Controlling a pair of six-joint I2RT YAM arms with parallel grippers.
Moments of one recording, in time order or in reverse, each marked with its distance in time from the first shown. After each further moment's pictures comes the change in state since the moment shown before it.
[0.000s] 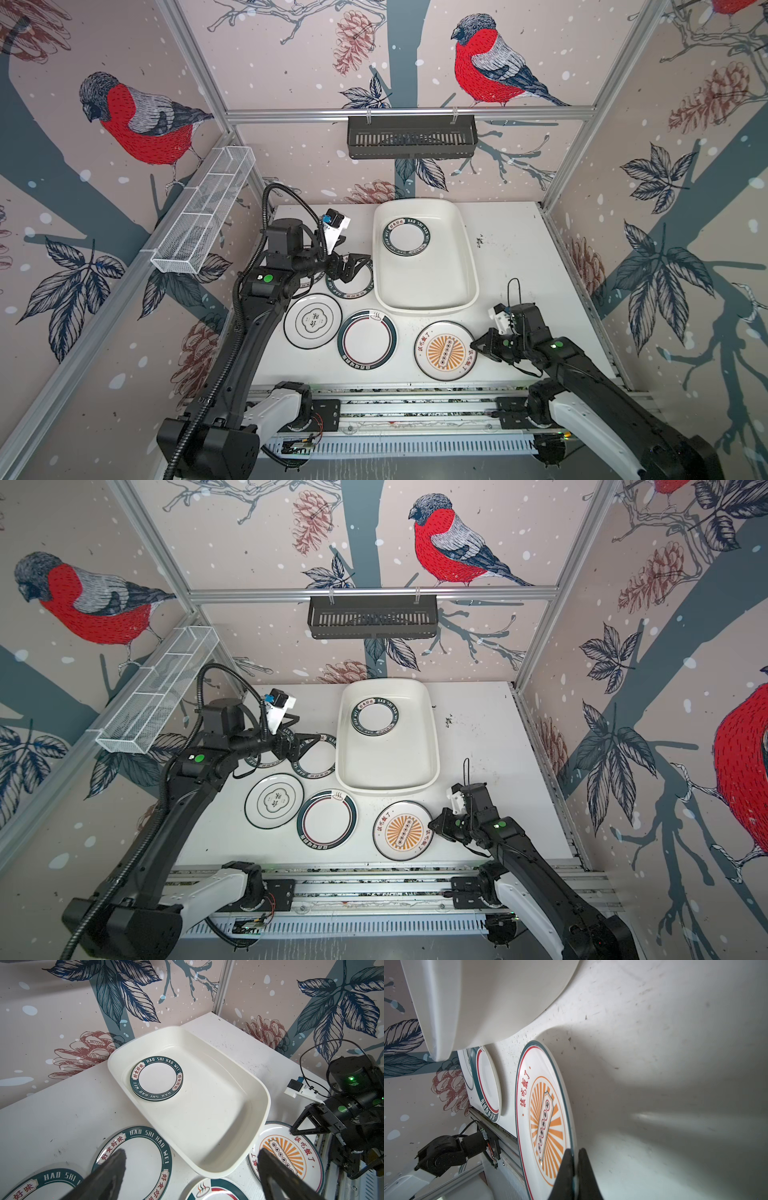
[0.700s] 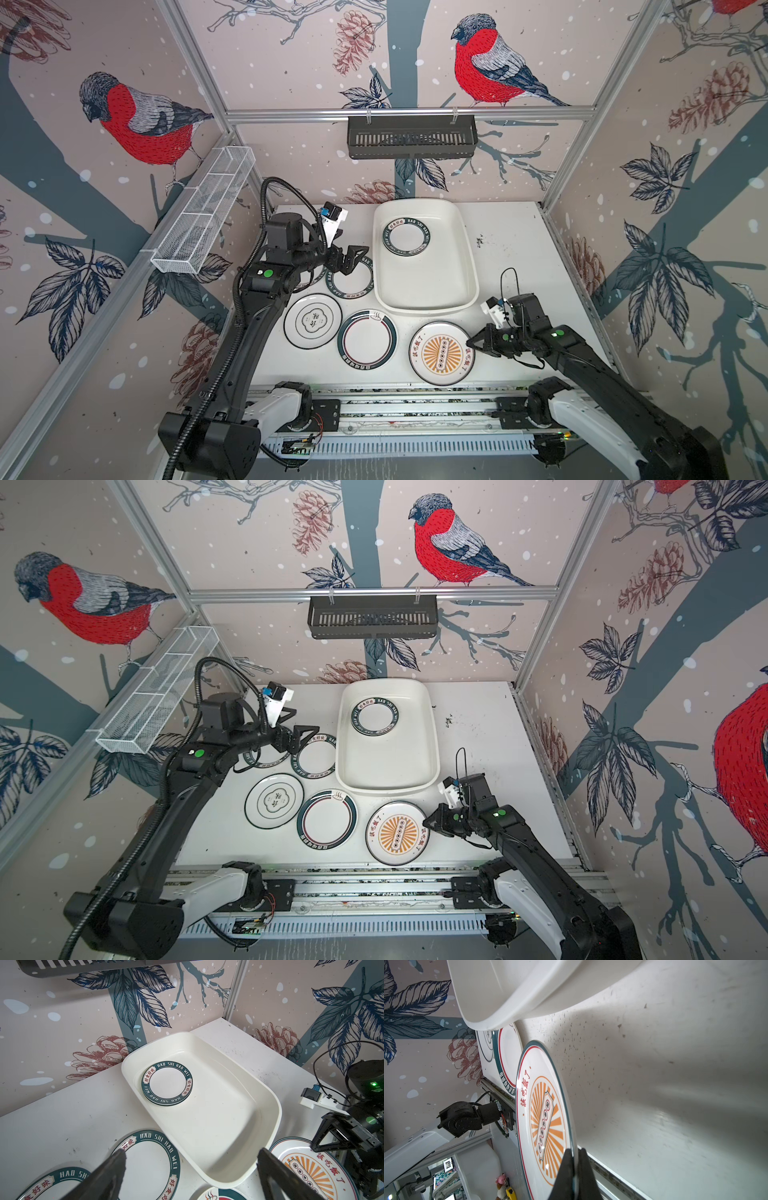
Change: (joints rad) left arm -0.001 0.031 0.044 0.020 -0.074 -0.032; right arm 0.018 0.071 0.127 -0.106 -0.117 -0.117
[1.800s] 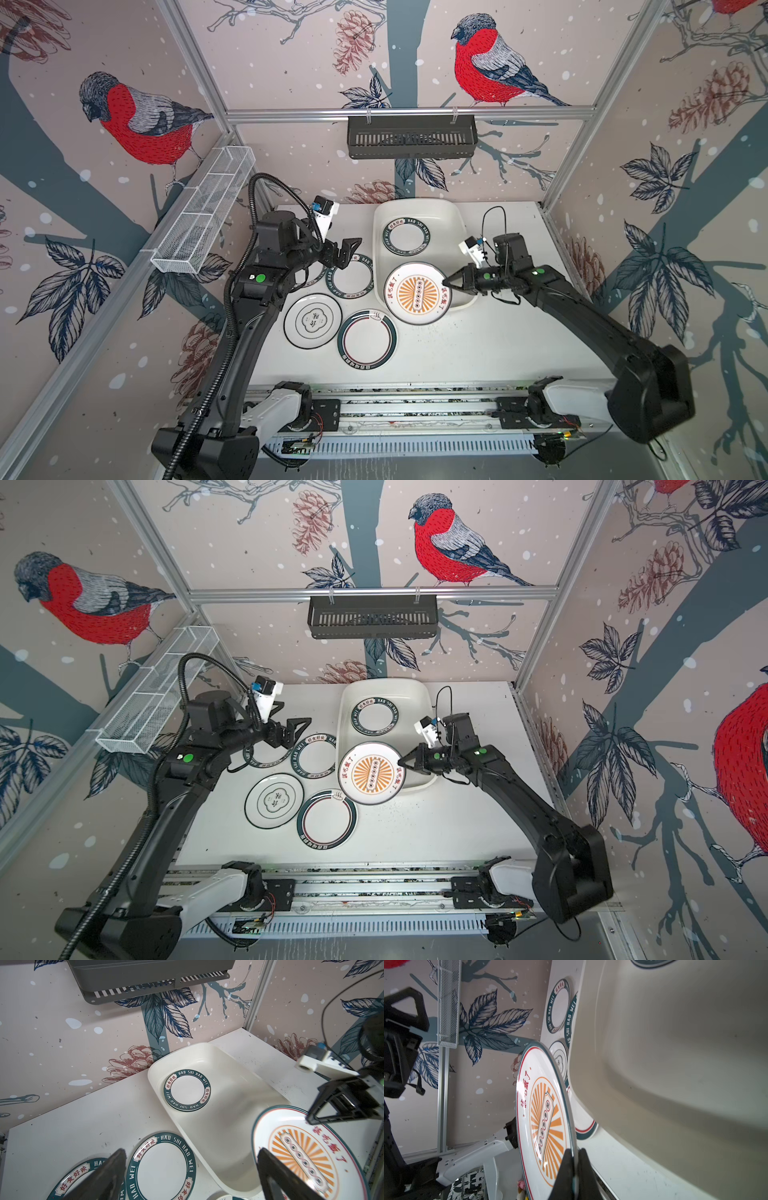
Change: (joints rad) left arm 0.000 -0.051 0.039 -0.008 -0.105 -0.022; right arm 0.009 0.524 0.585 0.202 -0.137 -0.014
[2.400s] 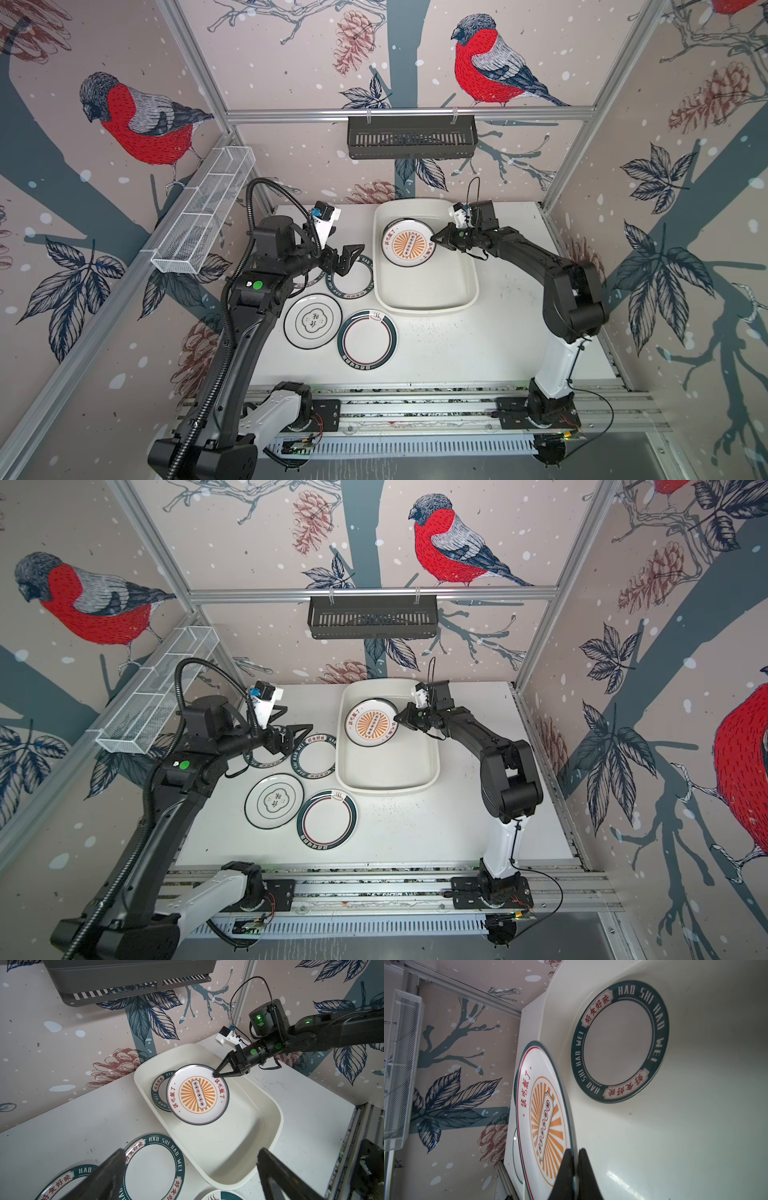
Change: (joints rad) left arm 0.000 -0.032 -0.023 -0.015 0.077 0.004; right arm -0.050 0.582 0.442 0.213 0.207 0.056
